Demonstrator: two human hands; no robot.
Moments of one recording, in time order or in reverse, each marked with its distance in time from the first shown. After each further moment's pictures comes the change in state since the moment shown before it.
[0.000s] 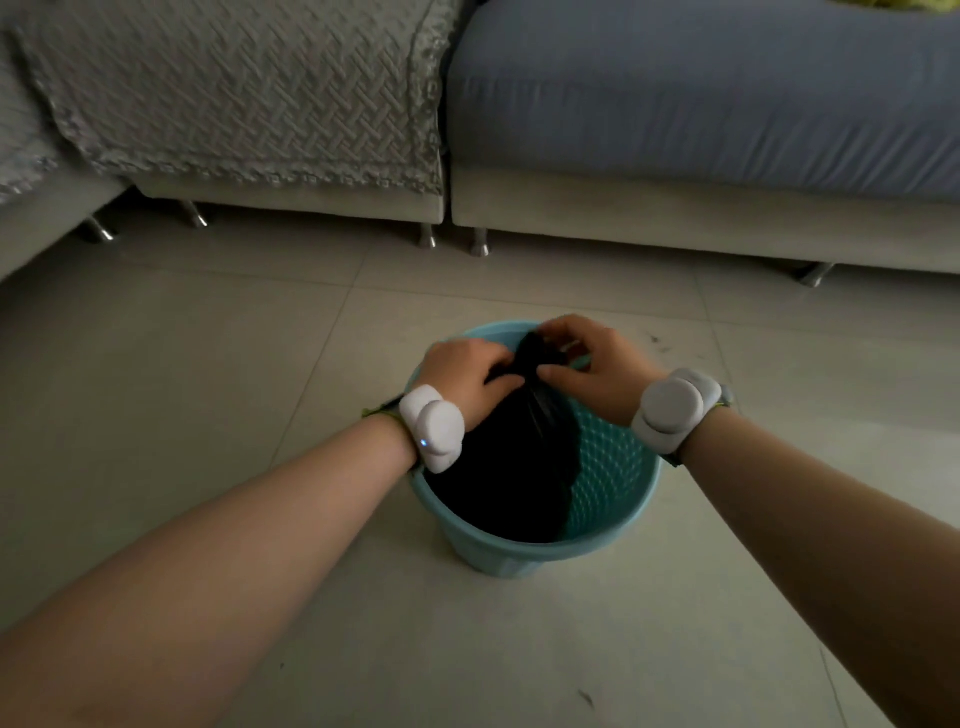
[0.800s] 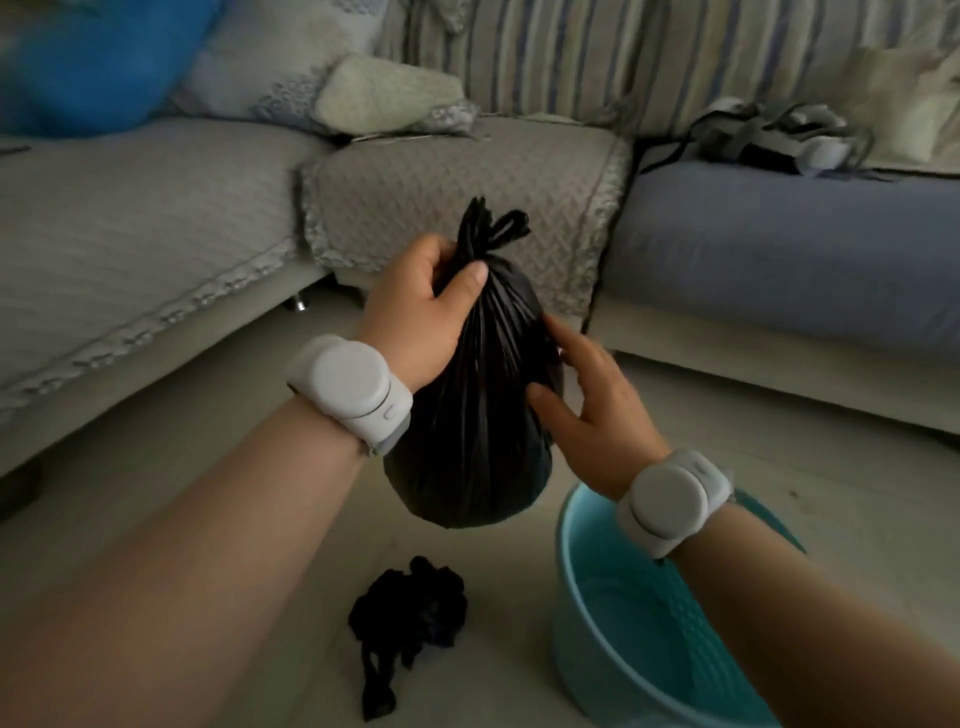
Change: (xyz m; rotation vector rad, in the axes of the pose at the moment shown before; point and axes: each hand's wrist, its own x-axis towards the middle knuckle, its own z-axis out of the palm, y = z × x) left_hand -0.052 -0.050 -0.233 -0.417 0.651 -0.209; right_hand 0.045 -0.189 0.051 0.120 0.131 -0.364
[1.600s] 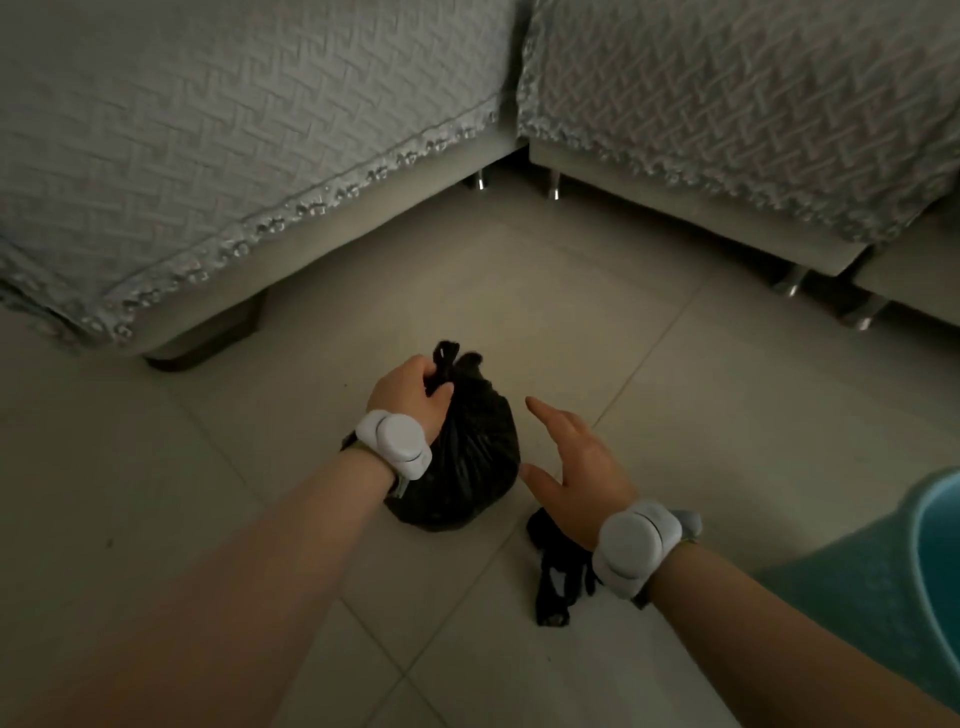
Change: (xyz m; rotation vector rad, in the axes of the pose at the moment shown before) left_hand -0.138 -0.285 -0.152 0.563 -0.050 -0.728; right_hand -0.031 -0.019 0.278 -0.026 -0.615 0.069
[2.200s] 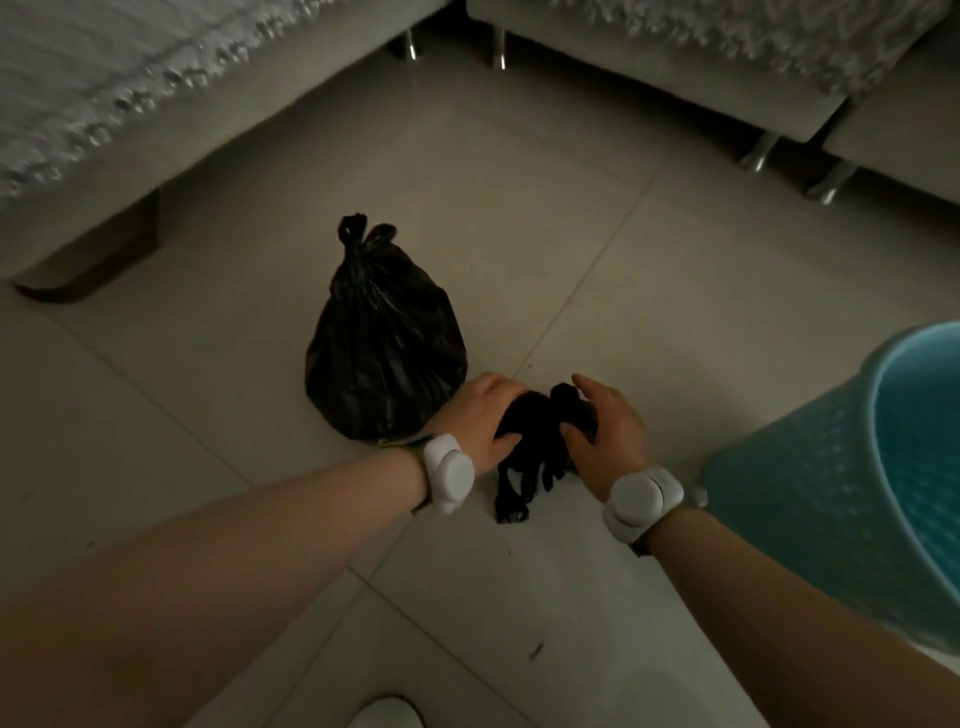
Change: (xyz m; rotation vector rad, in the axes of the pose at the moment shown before) left_hand -0.069 0.009 0.132 0.172 -0.478 0.532; right_hand -0.054 0.113 0.040 0.059 0.228 0.326
